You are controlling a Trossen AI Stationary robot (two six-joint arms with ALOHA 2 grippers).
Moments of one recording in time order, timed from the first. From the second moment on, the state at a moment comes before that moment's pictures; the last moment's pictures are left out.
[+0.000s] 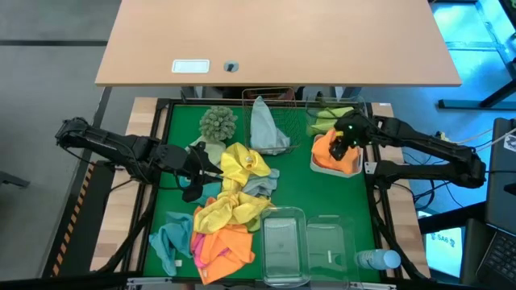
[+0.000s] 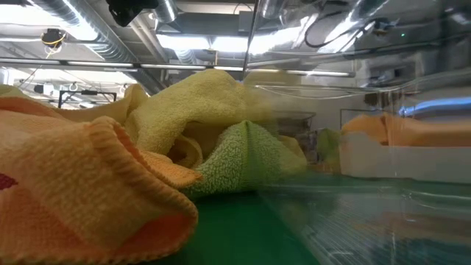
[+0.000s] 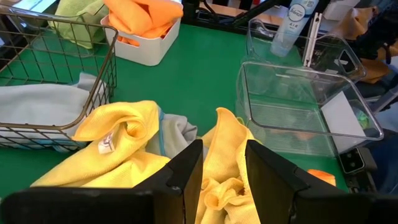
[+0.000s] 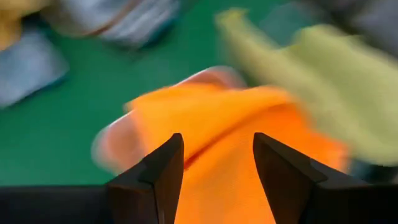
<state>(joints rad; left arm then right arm) -0.25 0.98 0.90 -0.46 -0.20 -0.33 -0.43 0.91 0.84 -0.95 0.11 0.25</state>
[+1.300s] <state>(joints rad) -0.25 0.98 0.90 -0.46 -0.20 -0.34 -0.82 1.15 0.84 -0.95 0.08 0.13</state>
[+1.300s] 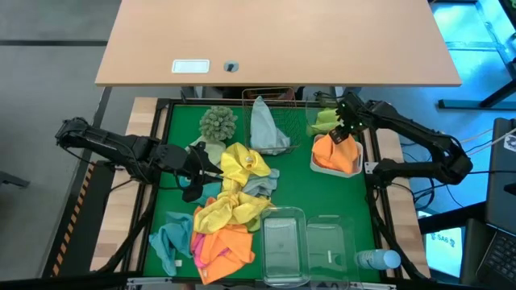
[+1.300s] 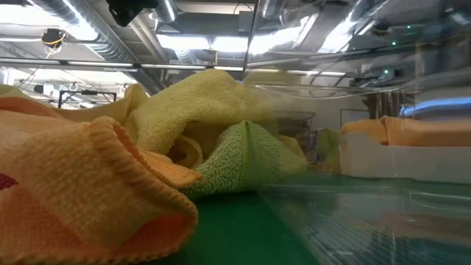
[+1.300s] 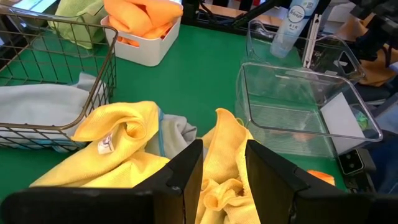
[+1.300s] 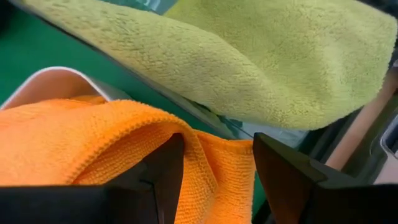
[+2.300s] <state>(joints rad) -0.25 0.98 0.90 -0.46 -0.20 -0.34 -0.82 1.15 0.84 -0.98 -0.18 0.10</state>
